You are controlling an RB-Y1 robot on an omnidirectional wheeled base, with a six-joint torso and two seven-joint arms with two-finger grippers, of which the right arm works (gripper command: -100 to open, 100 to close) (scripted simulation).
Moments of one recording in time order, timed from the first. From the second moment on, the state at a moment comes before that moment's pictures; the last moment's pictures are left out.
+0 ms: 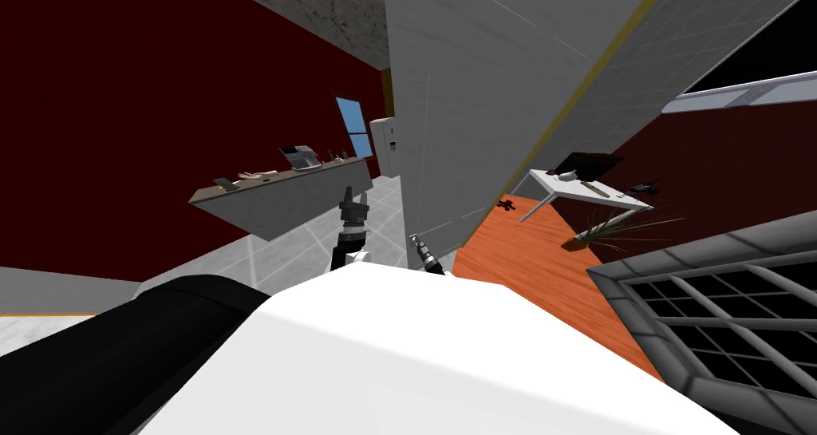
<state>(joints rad) -0.11 -0.06 0.67 -0.74 -0.11 -0.76 0.01</state>
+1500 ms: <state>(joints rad) -0.06 -0.03 0.65 -0.75 -0.11 -0.77 0.07</state>
